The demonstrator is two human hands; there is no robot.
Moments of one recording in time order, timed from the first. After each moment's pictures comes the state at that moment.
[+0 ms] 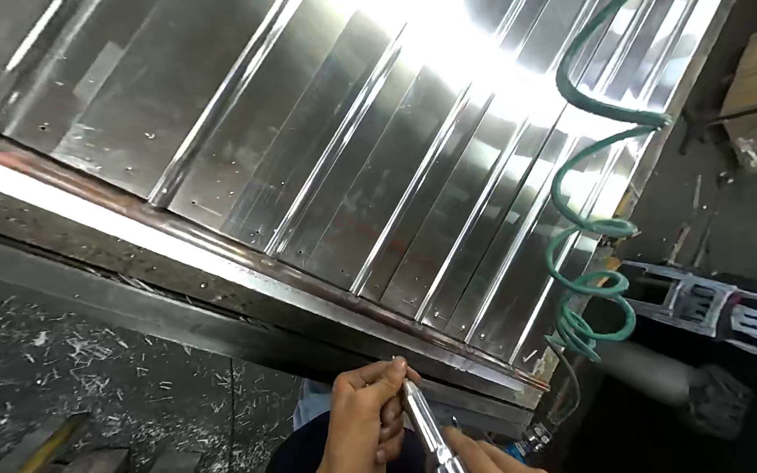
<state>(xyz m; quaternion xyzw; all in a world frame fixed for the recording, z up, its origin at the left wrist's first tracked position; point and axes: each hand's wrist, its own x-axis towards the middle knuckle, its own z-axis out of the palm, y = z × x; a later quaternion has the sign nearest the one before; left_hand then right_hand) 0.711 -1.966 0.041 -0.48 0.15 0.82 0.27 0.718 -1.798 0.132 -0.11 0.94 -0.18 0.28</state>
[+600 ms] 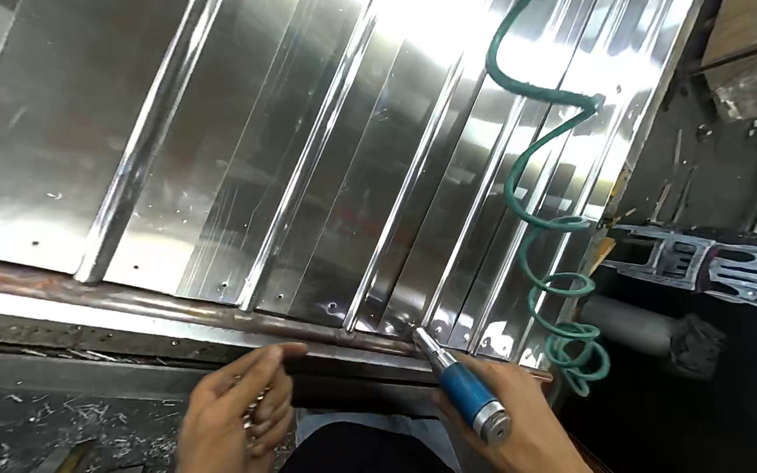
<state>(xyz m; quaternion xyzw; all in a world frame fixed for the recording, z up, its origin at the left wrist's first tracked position) 0.688 -2.076 -0.010 -0.45 0.33 0.82 0.17 0.629 -1.789 0.070 -0.02 0.92 -0.13 0.37</state>
